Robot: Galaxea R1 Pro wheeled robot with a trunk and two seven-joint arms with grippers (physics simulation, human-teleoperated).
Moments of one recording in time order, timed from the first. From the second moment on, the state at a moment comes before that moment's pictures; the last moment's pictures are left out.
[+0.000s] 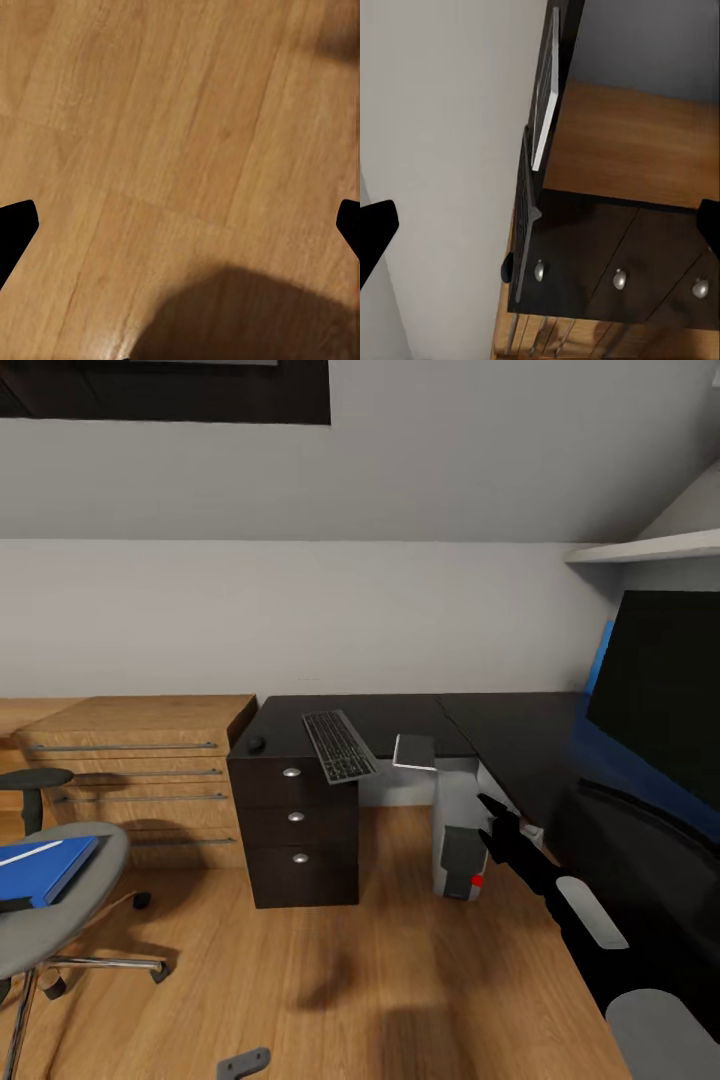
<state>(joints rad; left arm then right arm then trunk) -0.33 0.09 -1.08 -0.60 1.20 -0.09 0.78 -0.60 -0.18 0.01 -0.88 -1.50 0.36 0.19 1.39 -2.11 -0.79</state>
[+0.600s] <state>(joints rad) -0.33 0.08 -1.08 -0.59 1.20 -0.11 0.78 -0.60 -0.06 0.08 -0.74 -1.18 0.18 0.19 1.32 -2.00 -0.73</state>
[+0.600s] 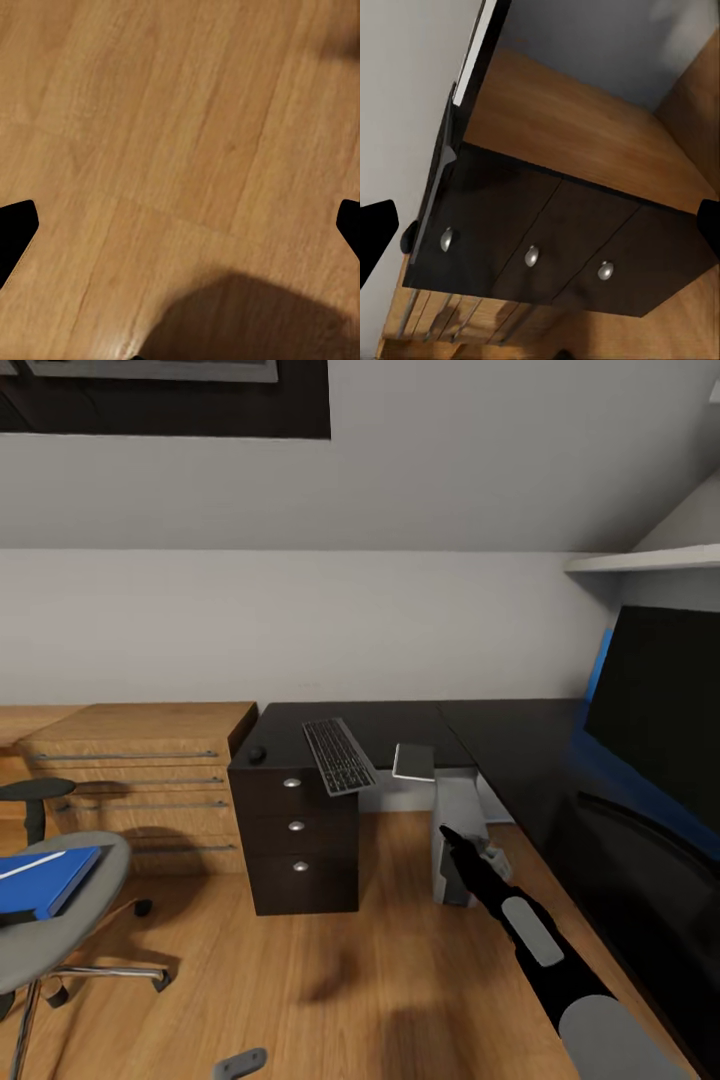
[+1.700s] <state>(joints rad) -0.33 0.07 -1.08 -0.41 1.20 -0.09 0.56 -0.54 0.13 0.07 0.01 -0.37 -0.62 0.14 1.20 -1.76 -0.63</state>
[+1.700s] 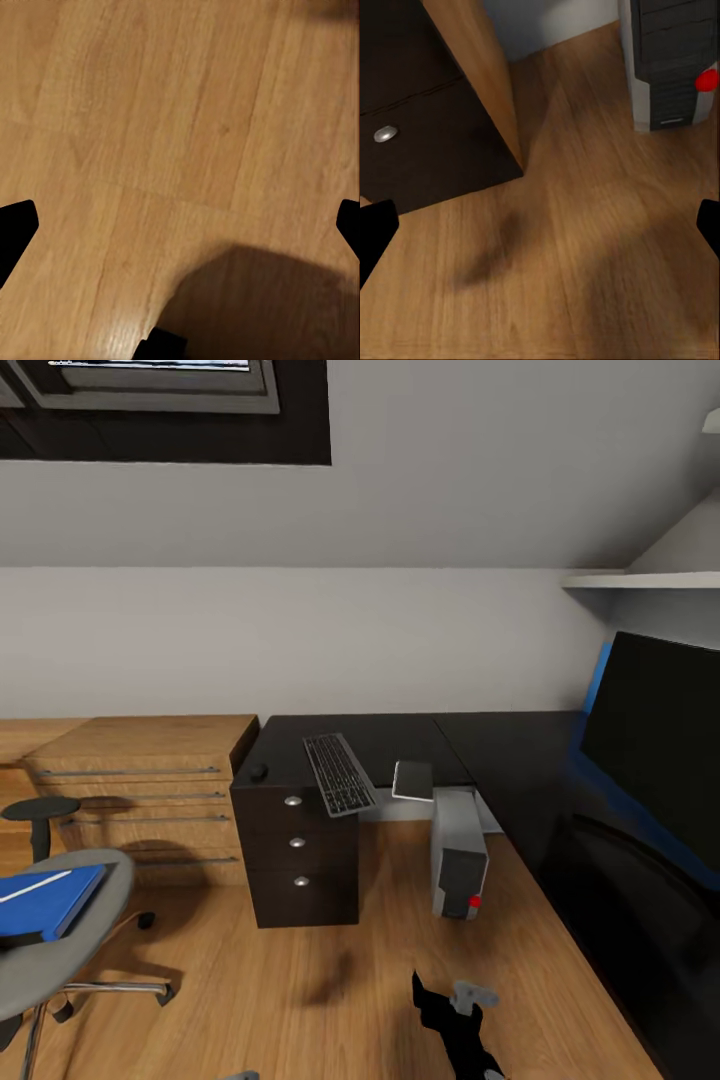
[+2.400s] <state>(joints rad) -0.33 0.07 -1.05 -0.41 1.20 -0.09 0.55 -0.43 0.12 0.07 0.02 -0.35 -0.64 0.13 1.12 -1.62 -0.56</state>
